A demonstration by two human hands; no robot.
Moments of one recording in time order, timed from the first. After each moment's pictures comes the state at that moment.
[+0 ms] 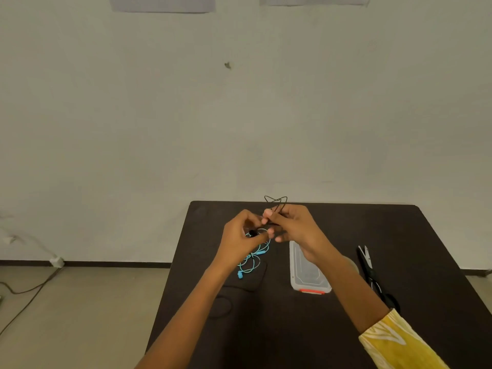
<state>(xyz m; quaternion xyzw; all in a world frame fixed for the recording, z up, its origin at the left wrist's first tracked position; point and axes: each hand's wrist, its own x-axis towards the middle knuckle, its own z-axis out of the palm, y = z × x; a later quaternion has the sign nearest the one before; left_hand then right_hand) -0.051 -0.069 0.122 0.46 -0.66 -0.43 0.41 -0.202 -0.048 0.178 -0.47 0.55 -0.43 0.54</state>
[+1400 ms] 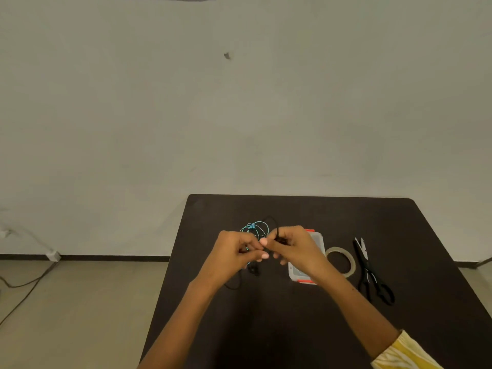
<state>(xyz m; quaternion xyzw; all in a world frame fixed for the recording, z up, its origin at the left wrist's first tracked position) -0.025 -0.031 0.124 0.42 -0.73 -0.45 0.30 -0.200 -0.008 0.148 -0.58 0.57 -0.33 0.49</state>
